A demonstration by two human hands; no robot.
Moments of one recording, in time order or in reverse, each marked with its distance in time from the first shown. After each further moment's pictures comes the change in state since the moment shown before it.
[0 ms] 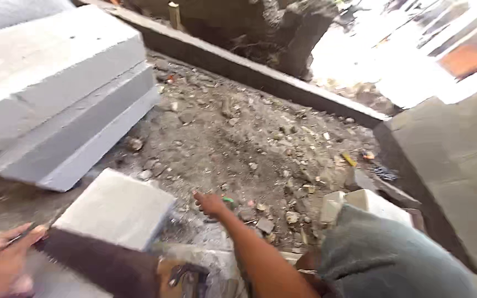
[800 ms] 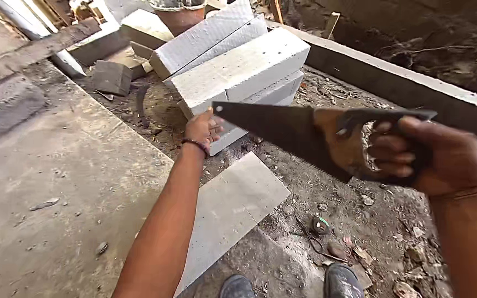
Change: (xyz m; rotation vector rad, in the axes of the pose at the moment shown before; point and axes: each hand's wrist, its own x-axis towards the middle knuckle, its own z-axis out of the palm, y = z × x) left_hand 0.139 0.085 -0.019 -0.410 0.082 -0.151; right_hand -0.117 -0.164 -0.127 0.522 -0.418 -0.780
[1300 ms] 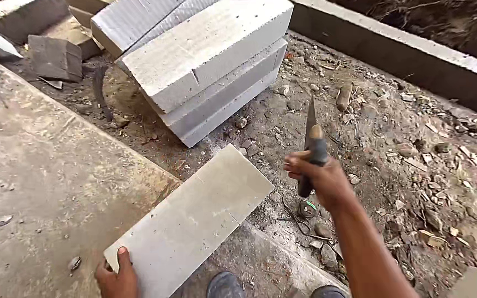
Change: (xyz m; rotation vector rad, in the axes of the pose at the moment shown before) left_hand -0.186 -0.217 -0.211 0.734 0.724 -0.161; right_hand 0.031 0.133 0.018 -0.223 0.472 0.120
